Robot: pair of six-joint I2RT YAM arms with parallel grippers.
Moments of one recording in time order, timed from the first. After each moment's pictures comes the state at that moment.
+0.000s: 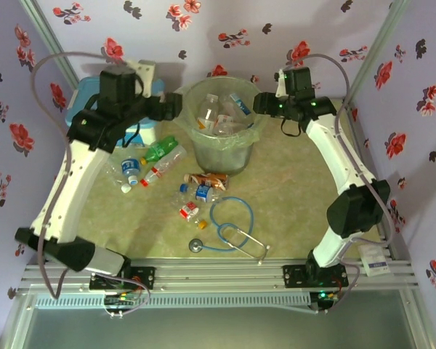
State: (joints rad) left arm -0.41 1.40 1.79 -0.87 -0.06 -0.15; right arm 0.29 1.71 1.76 -0.74 -0.18 0.35
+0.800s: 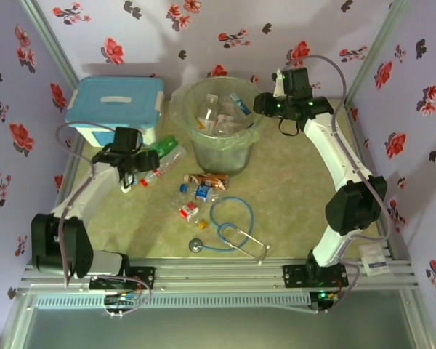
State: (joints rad) left arm -0.22 1.41 1.03 -0.59 -0.11 -0.31; right arm 0.29 1.73 1.76 -0.71 -0.21 0.36
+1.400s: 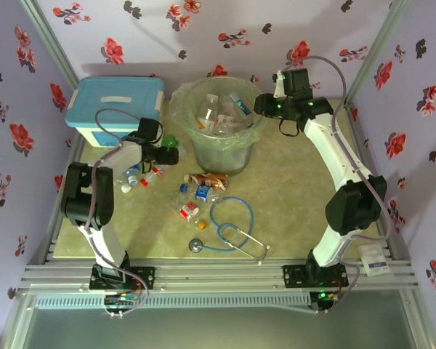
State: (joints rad) left arm -0.26 1.81 1.22 -0.47 0.00 -0.16; right arm 0.29 1.73 1.75 -0.70 -0.22 0.36
